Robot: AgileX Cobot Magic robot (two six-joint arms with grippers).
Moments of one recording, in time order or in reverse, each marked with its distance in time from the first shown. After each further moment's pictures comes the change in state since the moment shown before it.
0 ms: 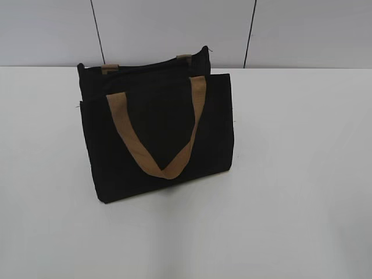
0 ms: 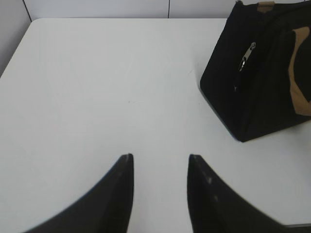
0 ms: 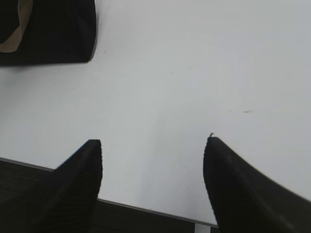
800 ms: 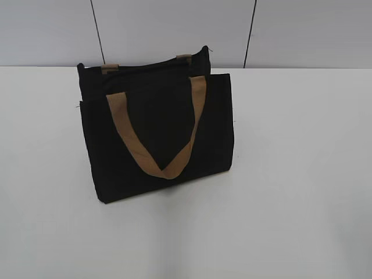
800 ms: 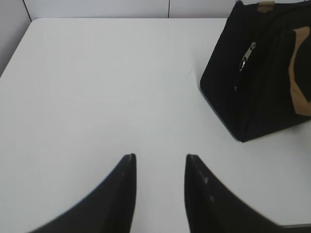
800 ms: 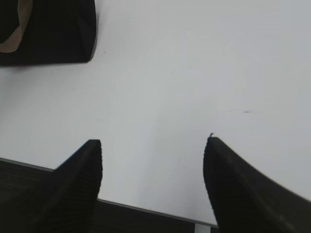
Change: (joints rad) left arm 0.000 0.000 0.000 0.000 0.000 0.000; right arm 0.000 0.000 0.000 0.000 0.000 0.000
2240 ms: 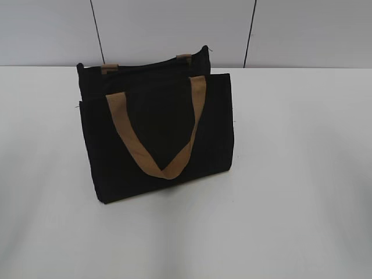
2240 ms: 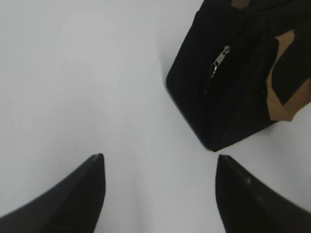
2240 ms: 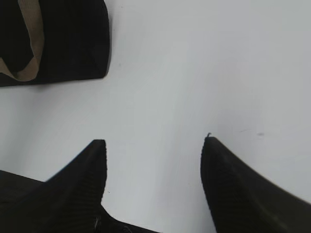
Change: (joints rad) left arm 0.000 0.551 -0.040 -0.226 -0.321 0.212; right arm 0.000 0.709 -0.415 0.072 -0.036 -0.039
